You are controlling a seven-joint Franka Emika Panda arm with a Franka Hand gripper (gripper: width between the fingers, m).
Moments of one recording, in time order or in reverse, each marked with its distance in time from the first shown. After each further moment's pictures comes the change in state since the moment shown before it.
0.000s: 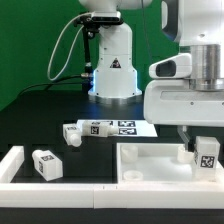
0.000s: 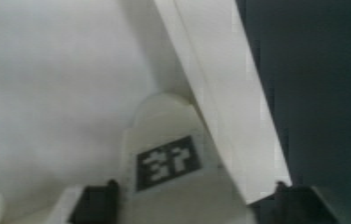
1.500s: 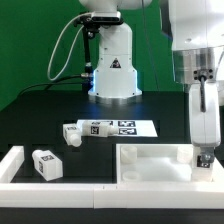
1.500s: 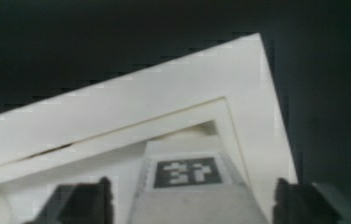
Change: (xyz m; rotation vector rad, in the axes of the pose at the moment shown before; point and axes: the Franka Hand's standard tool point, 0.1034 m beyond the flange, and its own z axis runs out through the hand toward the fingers) arm 0.004 -0.003 0.001 0.015 -0.078 1.474
